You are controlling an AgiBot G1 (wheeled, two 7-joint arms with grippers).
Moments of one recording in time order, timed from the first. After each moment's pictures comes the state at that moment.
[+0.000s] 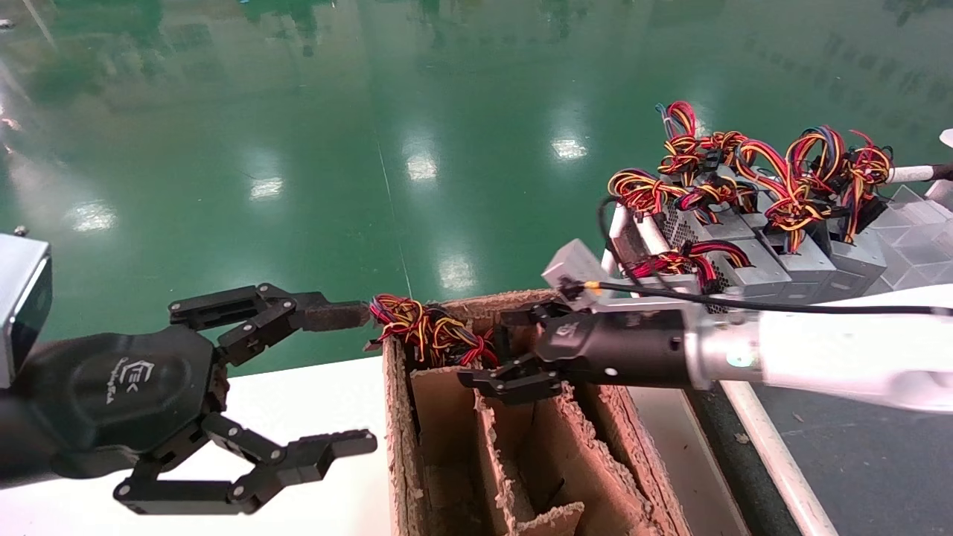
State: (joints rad) left arm -1.09 0.57 0.38 -1.25 0.66 1.45 -0.13; right arm 1.41 -1.07 -0.59 0.74 -1.27 -1.24 0.32
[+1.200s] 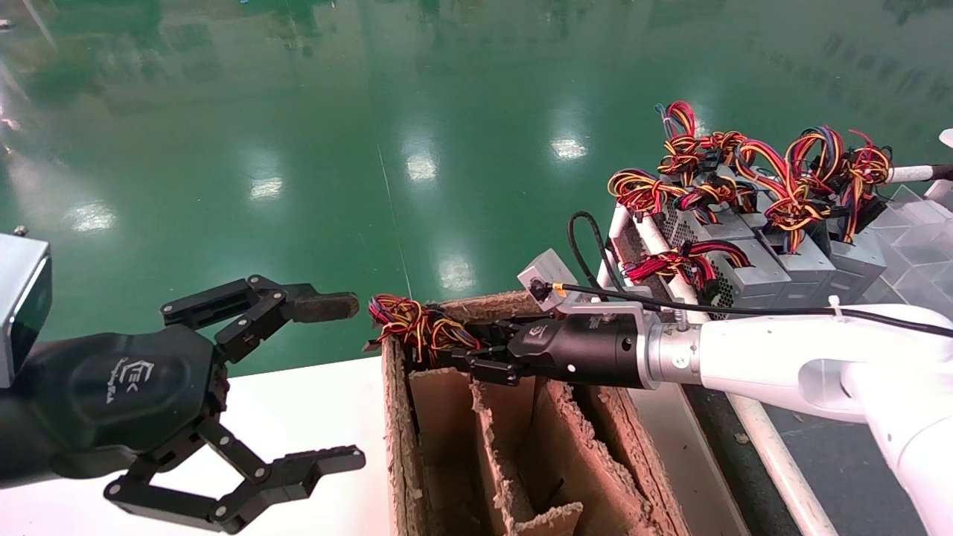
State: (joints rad) left arm -1.09 0.57 0.38 -1.25 0.66 1.45 -0.13; right arm 1.52 -1.29 -0.59 0.18 -1.26 -1.25 0.03
